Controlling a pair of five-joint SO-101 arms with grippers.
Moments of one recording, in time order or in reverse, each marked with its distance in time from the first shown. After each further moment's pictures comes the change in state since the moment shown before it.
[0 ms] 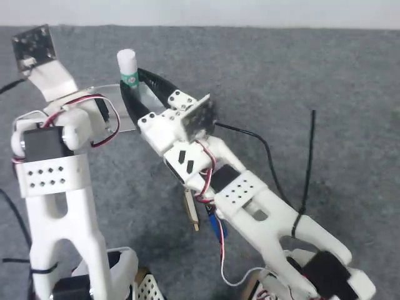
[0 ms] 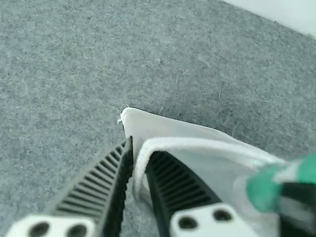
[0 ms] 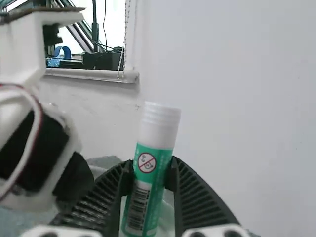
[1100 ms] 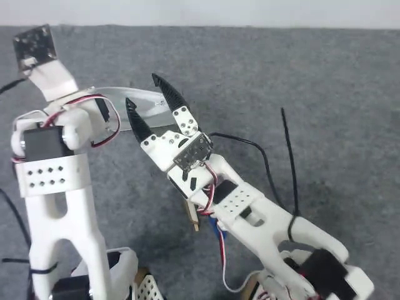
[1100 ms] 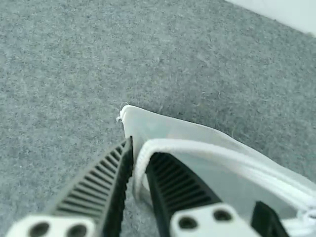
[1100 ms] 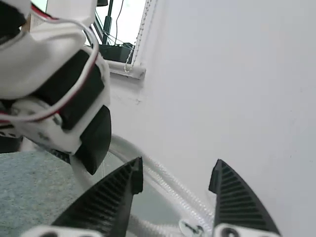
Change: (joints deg) left arm 0.1 0.0 0.0 0.0 -0.1; right arm -1.1 0.0 10.2 -11.1 8.6
